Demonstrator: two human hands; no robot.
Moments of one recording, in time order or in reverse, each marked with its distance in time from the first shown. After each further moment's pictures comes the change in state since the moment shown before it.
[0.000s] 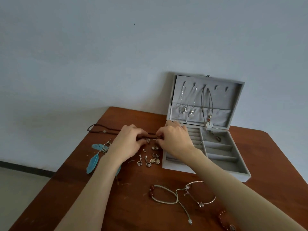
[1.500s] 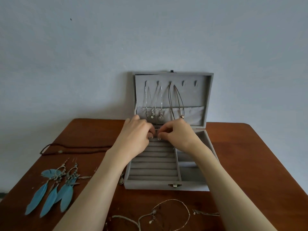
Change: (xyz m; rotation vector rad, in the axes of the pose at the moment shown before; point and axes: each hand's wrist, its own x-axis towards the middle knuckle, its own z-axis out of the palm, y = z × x) left_hand 0.070 0.094 0.040 0.364 -0.028 0.296; right_hand 0.005 0.104 -0.018 0.593 0.025 0.241
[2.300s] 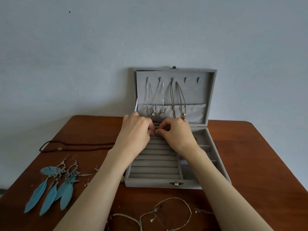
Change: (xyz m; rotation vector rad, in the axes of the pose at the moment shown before) left_hand 0.000 0.000 0.004 -0.089 0.111 -0.097; right_hand 0.002 0.000 0.018 -0.046 0.169 0.016
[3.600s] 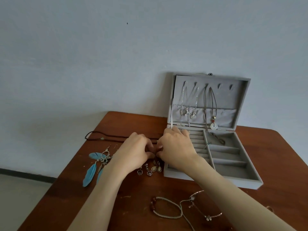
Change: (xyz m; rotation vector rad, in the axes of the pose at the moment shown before) left_hand -0.081 -0.065 -0.036 -0.182 -0.258 -0.144; right_hand -0.046 -0.080 0.046 -0.617 -0.254 -0.323
